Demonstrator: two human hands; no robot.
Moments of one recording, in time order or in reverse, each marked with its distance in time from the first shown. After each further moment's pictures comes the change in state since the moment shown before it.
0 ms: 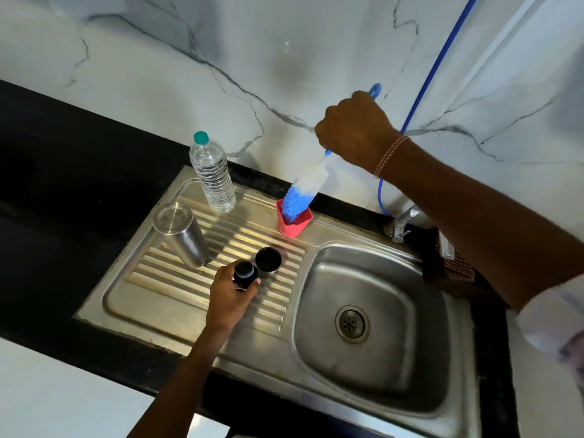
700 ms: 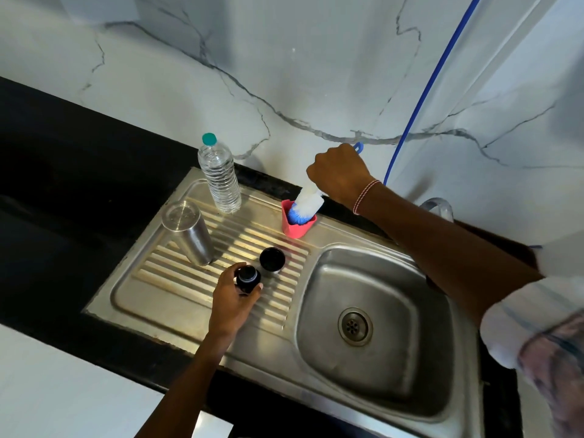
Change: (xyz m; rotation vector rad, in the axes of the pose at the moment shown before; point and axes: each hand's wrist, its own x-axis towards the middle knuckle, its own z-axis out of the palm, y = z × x) left_hand -0.019 0.001 -0.004 -0.108 0.008 -0.046; right_hand -0.015 -0.058 0.009 0.143 -0.064 -0.014
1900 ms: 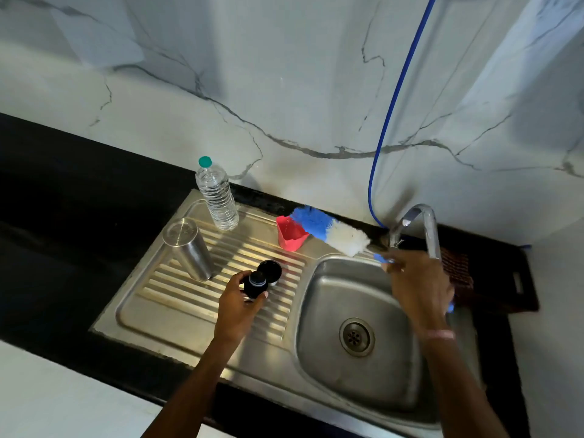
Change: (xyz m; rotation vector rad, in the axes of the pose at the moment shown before) left_hand 0.000 0.027 0.008 -0.041 -0.044 0.017; right_hand -0.188 -0.040 0.079 1.067 -0.027 1.103
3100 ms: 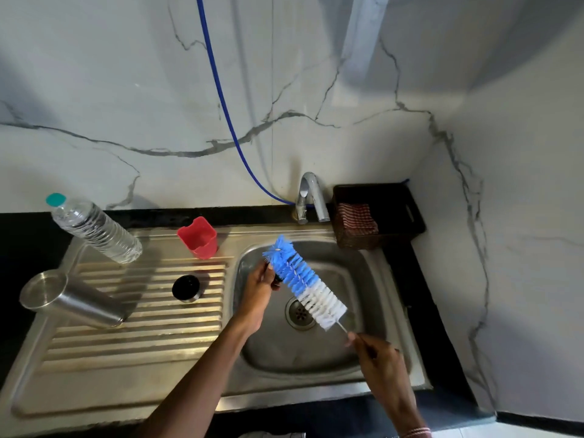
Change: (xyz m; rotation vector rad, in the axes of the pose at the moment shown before) left_hand -0.025 0.084 0.187 -0.331 -0.529 -0.133; right_hand -0.153 0.202 0.061 0.464 -0.112 0.256
